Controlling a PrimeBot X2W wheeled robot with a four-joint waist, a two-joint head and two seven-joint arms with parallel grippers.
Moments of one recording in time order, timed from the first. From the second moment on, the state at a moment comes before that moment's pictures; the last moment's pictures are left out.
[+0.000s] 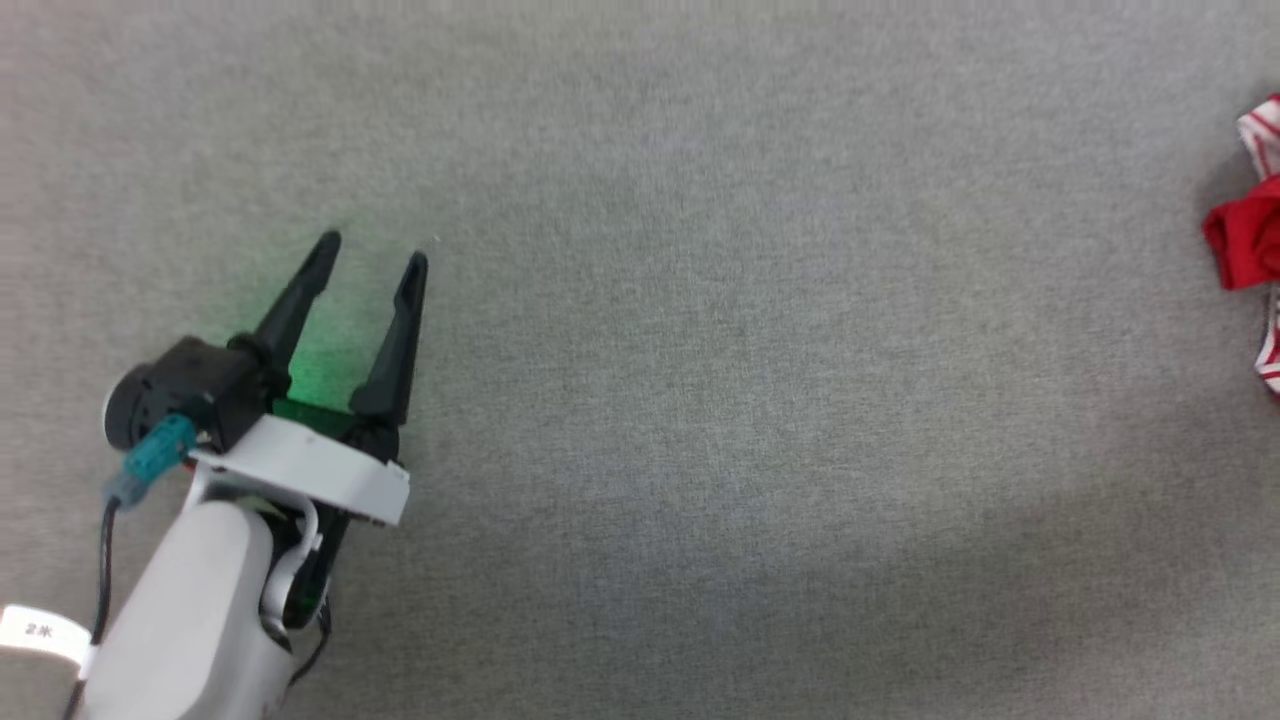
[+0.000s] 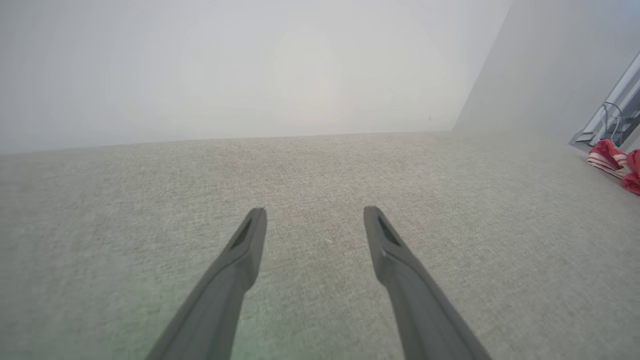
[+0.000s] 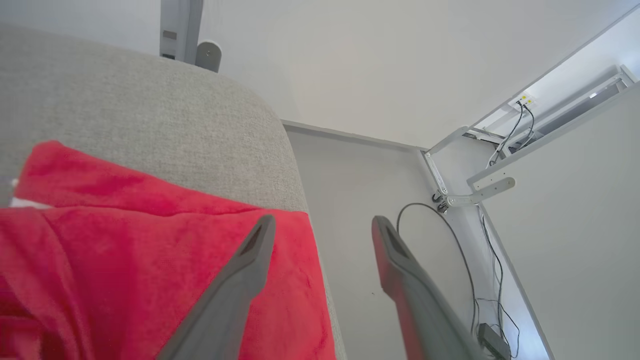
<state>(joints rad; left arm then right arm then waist) -0.47 0.39 -0.26 0.24 -0.43 -0.12 -0.26 -1.11 -0.69 0.13 1.29 0.14 0.13 -0.14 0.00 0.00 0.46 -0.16</state>
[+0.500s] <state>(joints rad) -0.28 0.37 -0.19 0.25 -0.47 -0.11 -0.26 -0.97 -0.52 0.16 1.22 0.21 0.13 -0.26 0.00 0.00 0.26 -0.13</state>
